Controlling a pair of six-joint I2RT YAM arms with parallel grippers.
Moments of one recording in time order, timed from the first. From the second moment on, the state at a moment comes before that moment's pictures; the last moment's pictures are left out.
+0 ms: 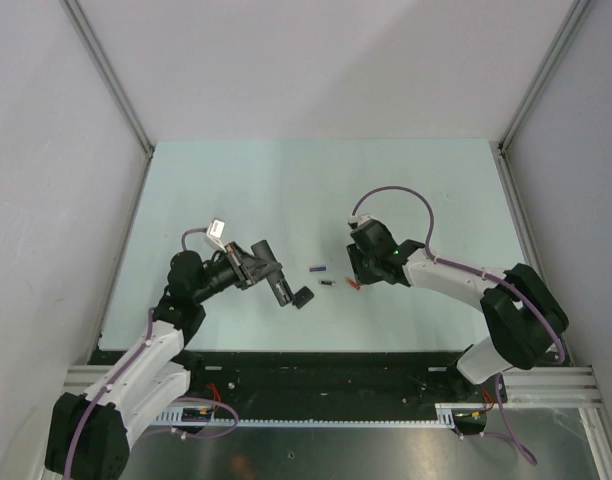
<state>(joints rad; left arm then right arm) -0.28 0.79 0.30 0.32 0.61 -0.97 0.72 1.50 0.89 -0.37 0.17 0.36</state>
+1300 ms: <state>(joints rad) -0.28 0.78 0.30 0.32 0.67 -0.93 0.76 1.62 0.93 -0.38 0.13 0.31</state>
